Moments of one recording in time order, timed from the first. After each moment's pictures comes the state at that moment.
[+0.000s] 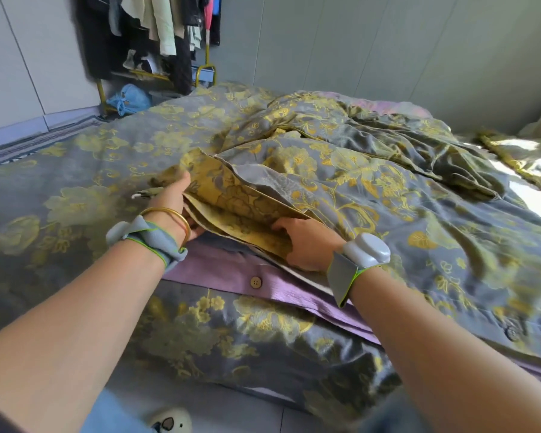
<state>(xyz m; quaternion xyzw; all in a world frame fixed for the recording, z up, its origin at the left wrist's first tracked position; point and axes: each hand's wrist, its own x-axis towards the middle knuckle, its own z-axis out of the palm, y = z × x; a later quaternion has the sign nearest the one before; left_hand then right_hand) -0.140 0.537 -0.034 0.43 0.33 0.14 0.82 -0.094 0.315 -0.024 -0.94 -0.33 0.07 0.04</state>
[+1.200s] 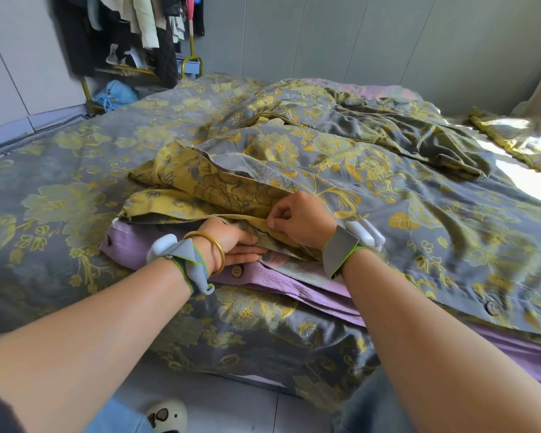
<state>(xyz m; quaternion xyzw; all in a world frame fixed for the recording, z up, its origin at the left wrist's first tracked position) -0.138 0.438 -0.071 0.61 0.24 -0.06 0.76 -0.065 0.293 -0.037 -0.92 -0.30 0.00 0.26</state>
